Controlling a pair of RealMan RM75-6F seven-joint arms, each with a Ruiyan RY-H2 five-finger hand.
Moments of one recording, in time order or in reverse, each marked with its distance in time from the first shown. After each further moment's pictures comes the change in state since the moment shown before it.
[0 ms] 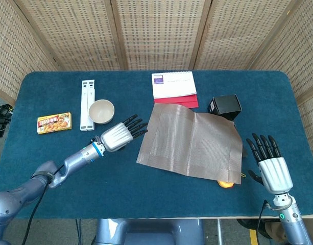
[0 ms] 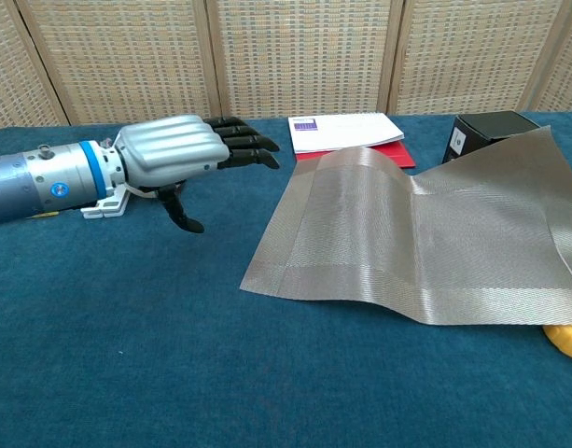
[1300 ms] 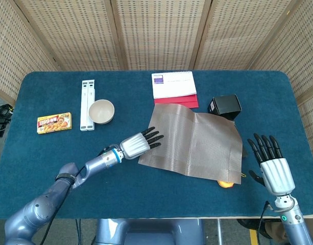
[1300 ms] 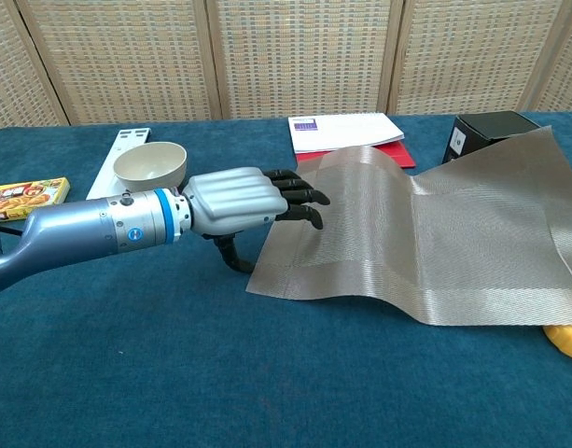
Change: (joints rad) left arm -0.091 -0.259 0.142 0.302 -0.050 -0.011 -0.170; right arm -0.028 0.012 0.031 -0.016 -0.048 0.007 0.021
